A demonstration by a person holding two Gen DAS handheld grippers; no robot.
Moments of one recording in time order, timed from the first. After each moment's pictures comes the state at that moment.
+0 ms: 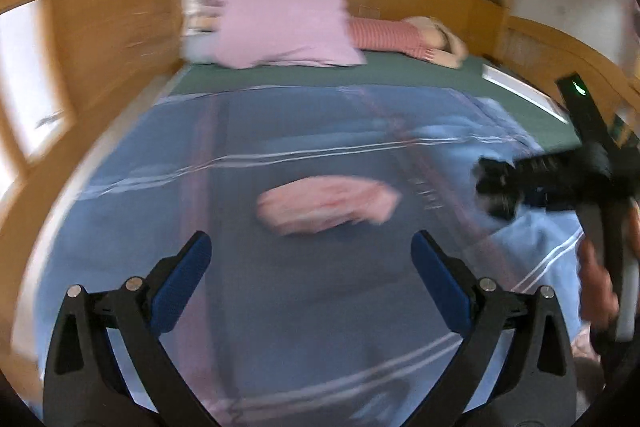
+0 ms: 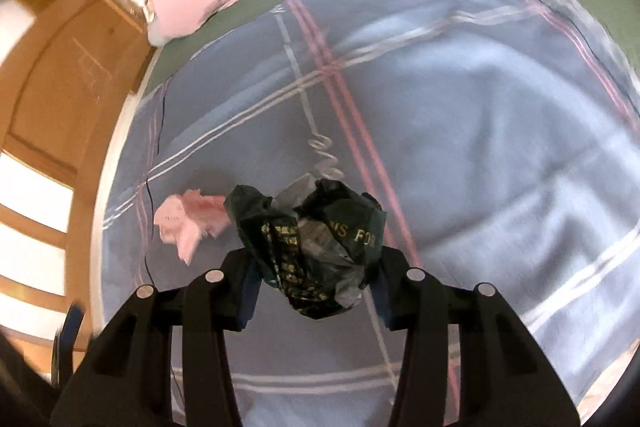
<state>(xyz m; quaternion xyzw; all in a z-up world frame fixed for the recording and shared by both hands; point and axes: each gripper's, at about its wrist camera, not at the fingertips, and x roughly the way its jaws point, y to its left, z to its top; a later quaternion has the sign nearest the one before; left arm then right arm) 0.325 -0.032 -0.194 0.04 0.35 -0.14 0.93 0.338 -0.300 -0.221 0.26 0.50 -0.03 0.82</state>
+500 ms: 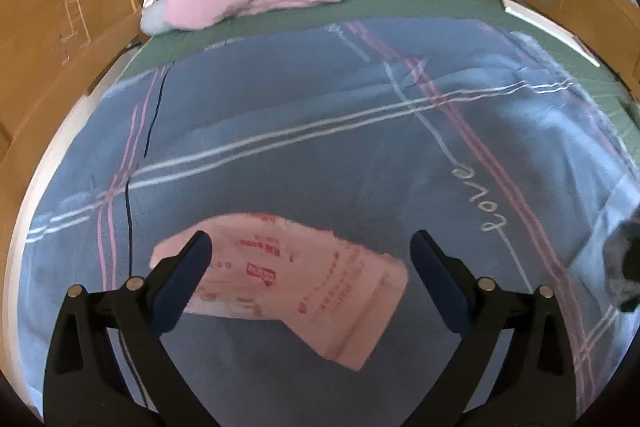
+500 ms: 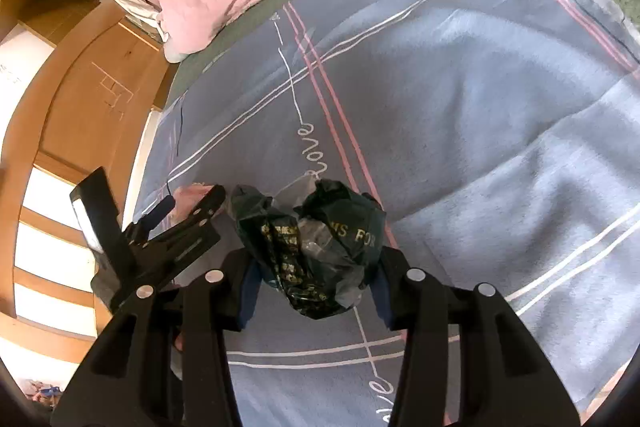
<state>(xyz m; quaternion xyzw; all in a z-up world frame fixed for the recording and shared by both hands) 0.447 -0.101 -0.275 0.11 0.43 -0.11 0.89 0.311 -0.330 -0.232 0.31 0.48 0.01 0.82</state>
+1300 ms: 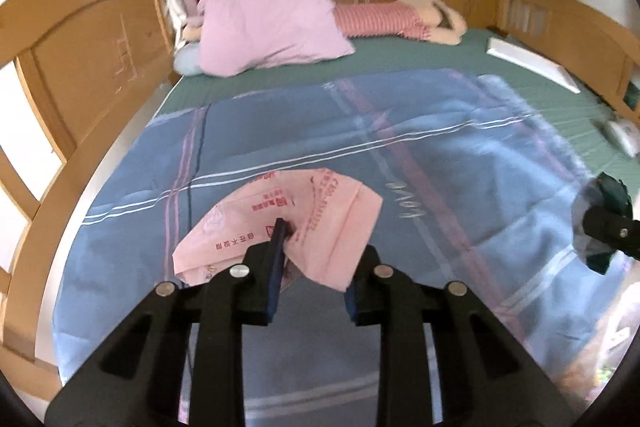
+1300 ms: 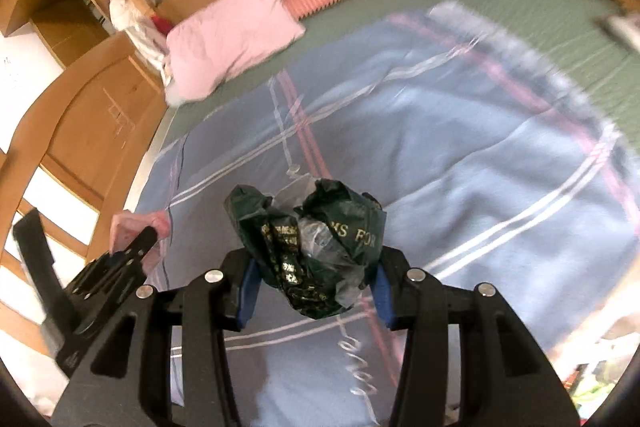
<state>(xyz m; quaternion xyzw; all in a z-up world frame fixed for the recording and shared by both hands) 0.310 -0.106 -0.170 0.09 0.35 -0.11 0.92 0.212 -0.320 -0.157 0.25 0.38 -0.07 0.89</state>
